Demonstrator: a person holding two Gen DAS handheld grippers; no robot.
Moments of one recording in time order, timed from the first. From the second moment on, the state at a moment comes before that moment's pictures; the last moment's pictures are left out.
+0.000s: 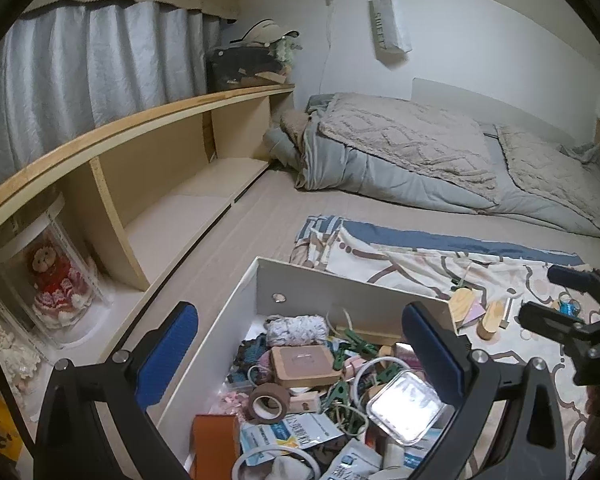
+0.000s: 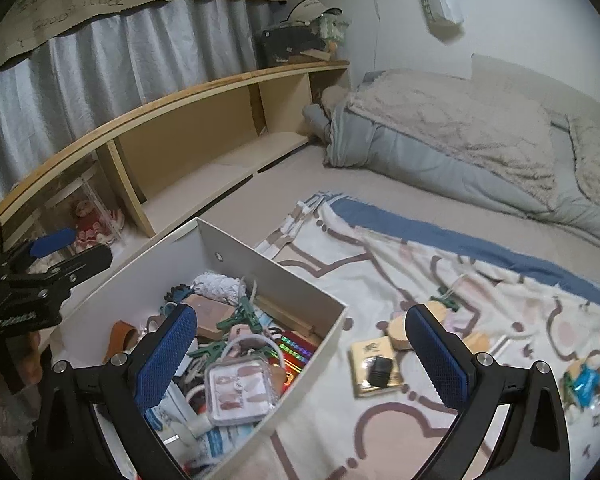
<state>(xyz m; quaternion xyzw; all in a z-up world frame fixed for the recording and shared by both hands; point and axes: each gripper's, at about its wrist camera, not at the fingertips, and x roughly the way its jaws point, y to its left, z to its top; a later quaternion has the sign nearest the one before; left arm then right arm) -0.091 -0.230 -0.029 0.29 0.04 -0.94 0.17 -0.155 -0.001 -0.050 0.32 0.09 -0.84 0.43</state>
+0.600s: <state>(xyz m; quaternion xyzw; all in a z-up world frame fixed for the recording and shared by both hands) -0.117 -0.160 -0.007 0.27 0.03 -0.95 0.12 -0.176 0.095 -0.026 0.30 0.08 -0.87 0.38</state>
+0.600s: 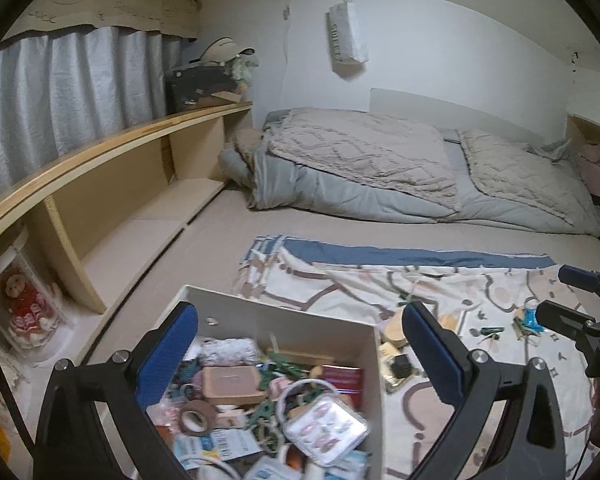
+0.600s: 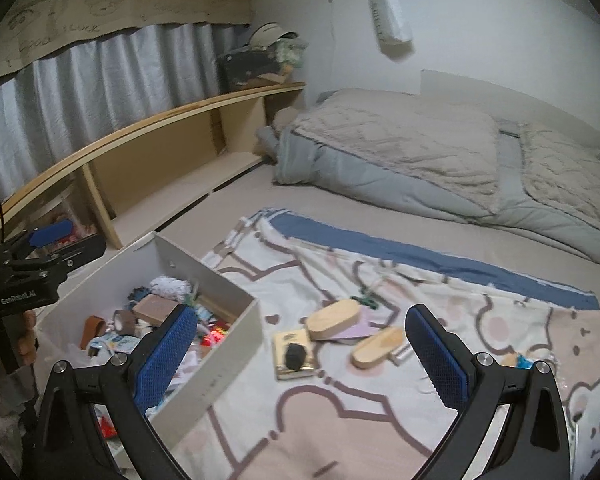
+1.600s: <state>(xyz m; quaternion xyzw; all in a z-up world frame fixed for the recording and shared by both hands) -0.173 -0.084 -0.007 0.28 0.06 -0.96 0.08 -0.226 0.217 -0.021 0.28 0.05 -0.92 0.26</state>
